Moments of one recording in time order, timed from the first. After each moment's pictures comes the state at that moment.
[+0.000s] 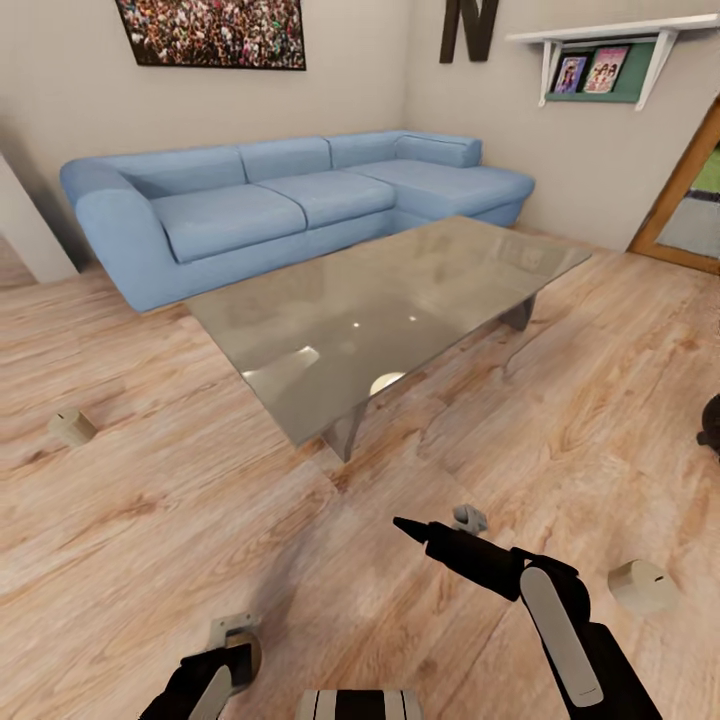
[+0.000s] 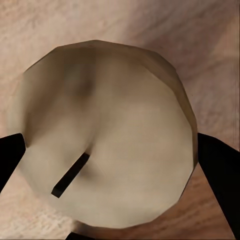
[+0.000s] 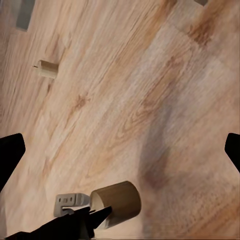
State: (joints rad) left arm -0.27 0.04 -0.23 -0.90 0.50 0.49 0.45; right arm -0.29 -0.02 0.03 -1.47 -0.72 0.85 0.22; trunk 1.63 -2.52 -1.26
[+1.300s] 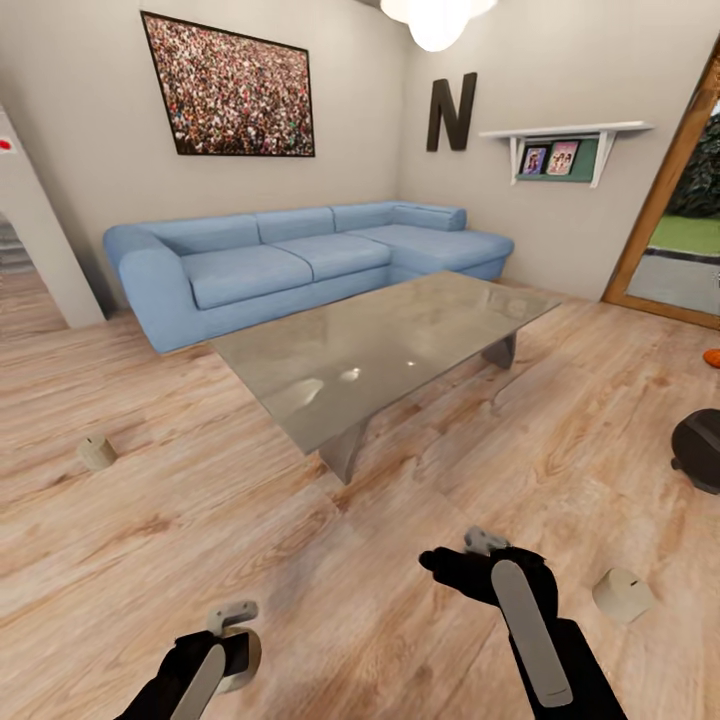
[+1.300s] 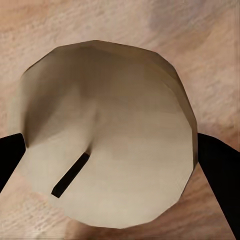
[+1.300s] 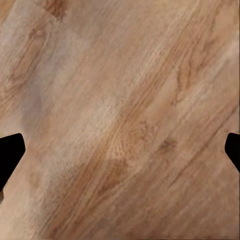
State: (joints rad) left arm -0.27 0.05 -0.18 -1.00 0.50 0.64 0.45; right arm -0.29 0.10 0.07 -1.54 -0.72 1.03 -0.60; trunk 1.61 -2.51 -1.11
